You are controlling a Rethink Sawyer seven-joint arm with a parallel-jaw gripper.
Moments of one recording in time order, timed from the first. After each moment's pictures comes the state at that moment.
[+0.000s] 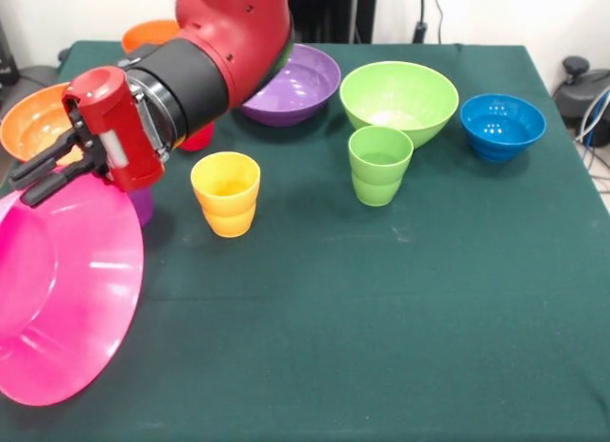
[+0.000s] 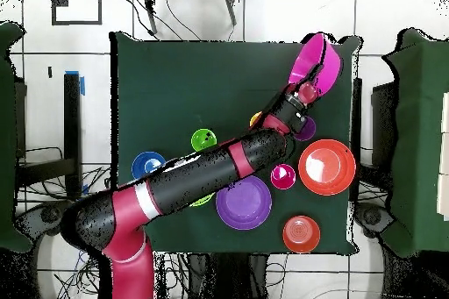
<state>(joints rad) 0.15 0.73 -1.70 1.35 0.68 -0.54 1.95</state>
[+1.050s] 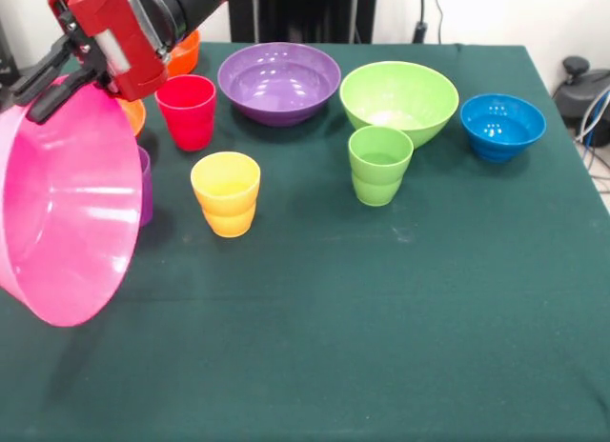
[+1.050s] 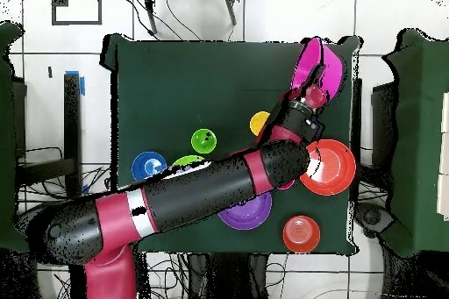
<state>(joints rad) 0.19 0.41 -1.47 1.41 0.28 -0.75 1.95</state>
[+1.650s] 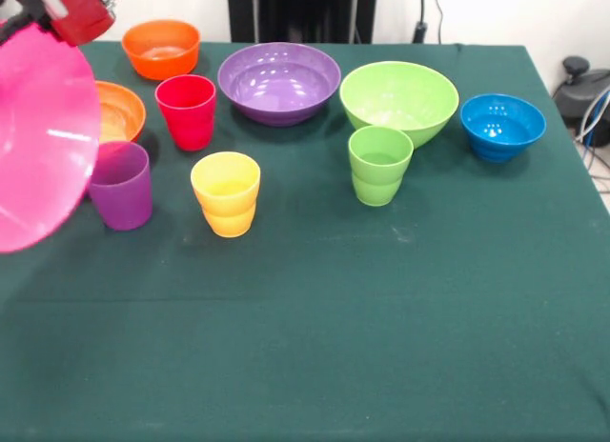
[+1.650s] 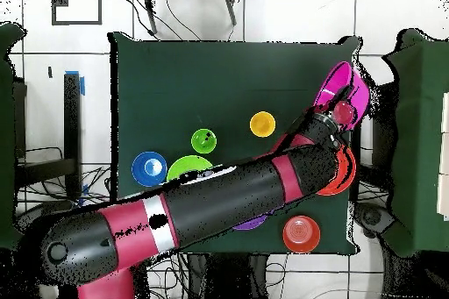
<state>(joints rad) 0.14 0.21 -1.33 1.39 0.01 -0.57 1.95</state>
